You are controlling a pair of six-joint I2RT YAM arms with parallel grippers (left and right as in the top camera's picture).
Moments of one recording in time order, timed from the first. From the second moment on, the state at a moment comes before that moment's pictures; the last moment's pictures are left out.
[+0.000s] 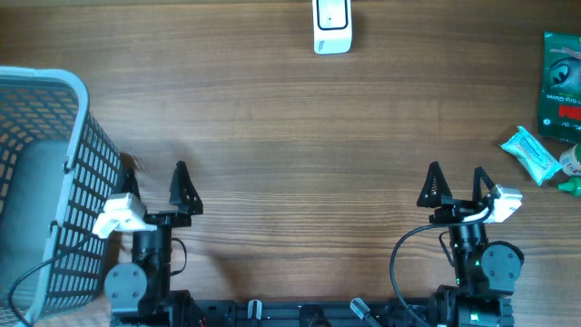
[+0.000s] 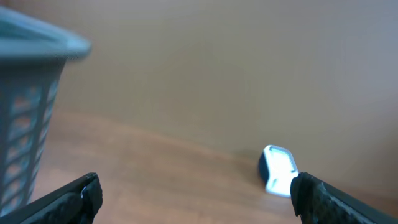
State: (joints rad) left arm 0.03 0.01 0.17 -0.04 0.00 -0.32; right arm -0.13 0.01 0.01 0.01 -0.15 0.36
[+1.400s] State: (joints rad) left arm 0.02 0.01 0.01 -0.07 -0.02 -0.10; right arm -0.13 0.01 0.01 0.01 -0.15 0.36
